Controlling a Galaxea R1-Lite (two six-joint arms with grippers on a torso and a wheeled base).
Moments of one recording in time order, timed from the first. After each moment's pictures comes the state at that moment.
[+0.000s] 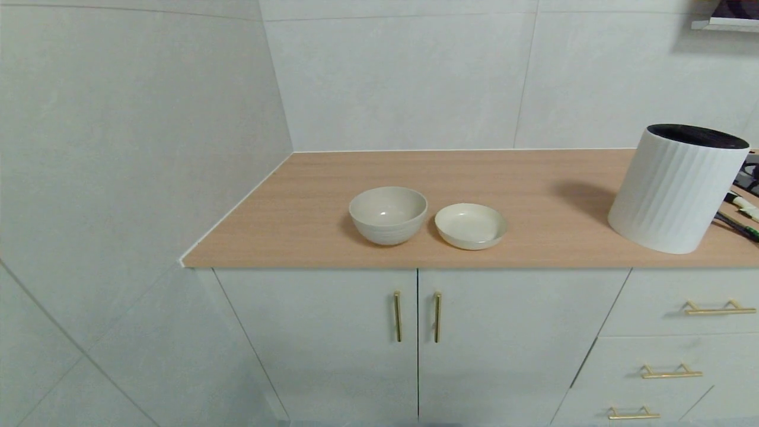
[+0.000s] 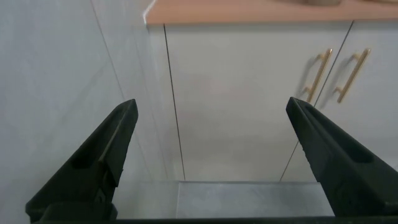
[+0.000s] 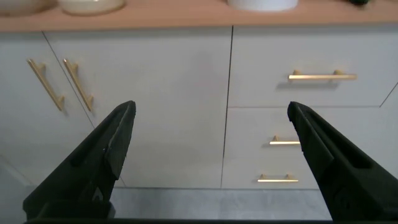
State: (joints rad) left arm -0.01 0.00 0.00 0.00 0.00 0.00; right arm 0.00 0.00 0.00 0.00 -0.01 0.01
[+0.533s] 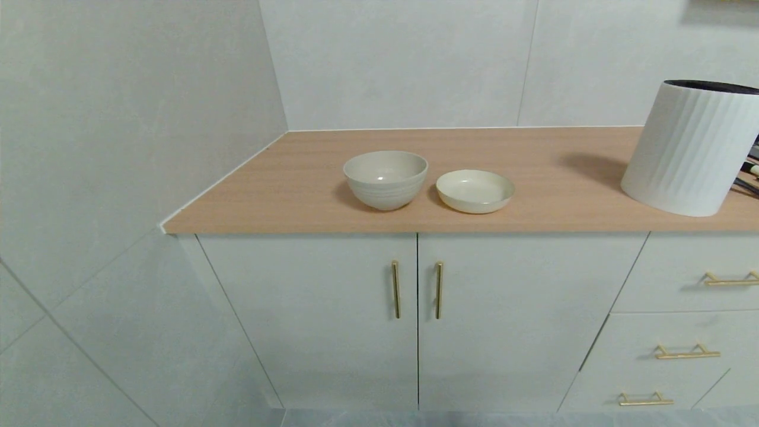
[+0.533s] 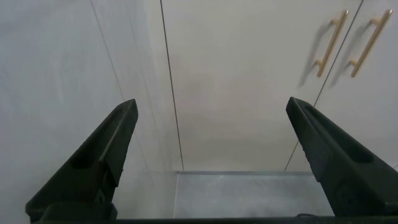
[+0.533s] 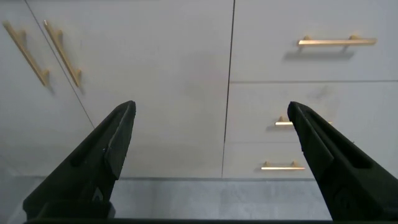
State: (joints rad) left arm -0.01 0.00 0.00 0.00 0.00 0.00; right arm 0.00 0.00 0.00 0.00 -0.01 0.01
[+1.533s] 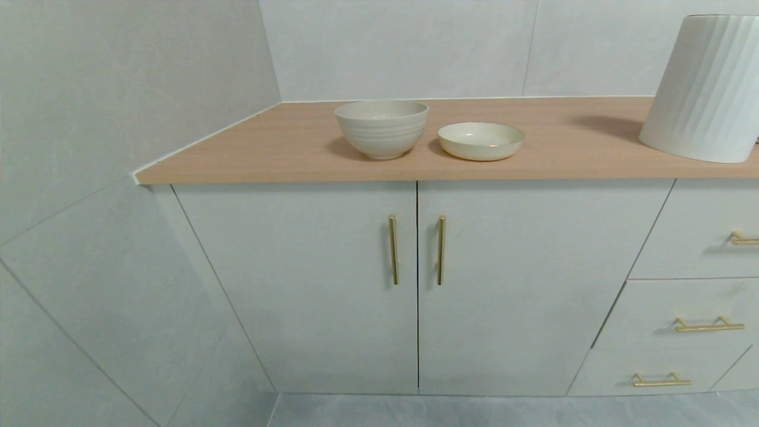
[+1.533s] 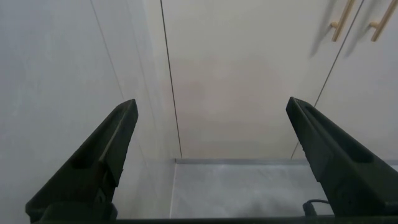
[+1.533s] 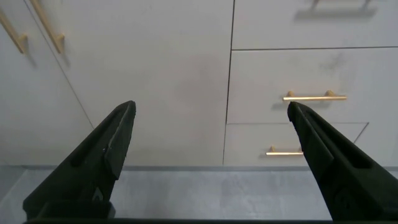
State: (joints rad) left arm -0.01 0.00 0.00 0.00 0.00 0.00; right arm 0.00 0.00 0.00 0.00 -0.01 0.01
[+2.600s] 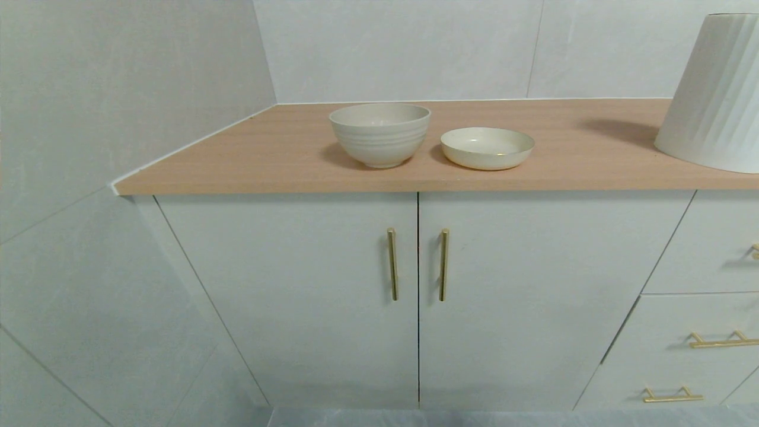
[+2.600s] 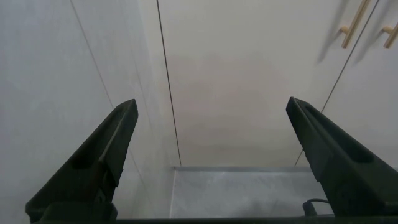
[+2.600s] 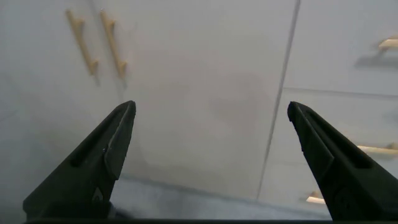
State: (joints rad) left arm -0.01 0.00 0.00 0.00 0.00 0.00; right arm 0.00 0.01 -0.11 -0.01 0.19 0.04
